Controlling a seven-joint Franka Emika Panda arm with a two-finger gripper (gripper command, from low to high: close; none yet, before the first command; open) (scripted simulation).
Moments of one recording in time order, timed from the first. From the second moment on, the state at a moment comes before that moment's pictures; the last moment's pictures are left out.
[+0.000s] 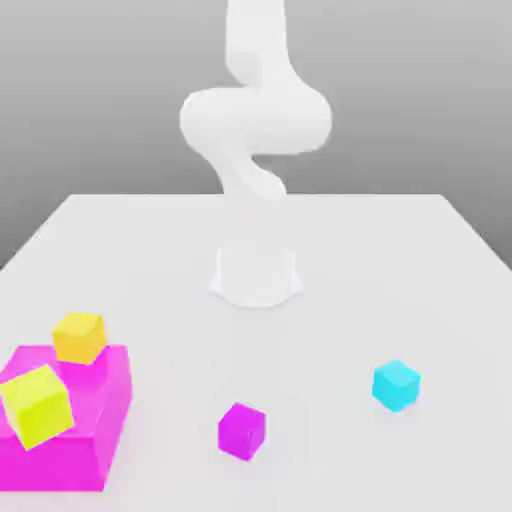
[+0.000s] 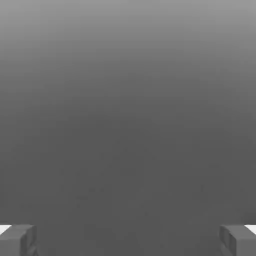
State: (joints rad) arm 0.04 -0.72 0.01 -2.35 0.02 2.35 0.78
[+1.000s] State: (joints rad) arm 0.50 0.30 0.05 -2.78 -0.19 3.07 0.93
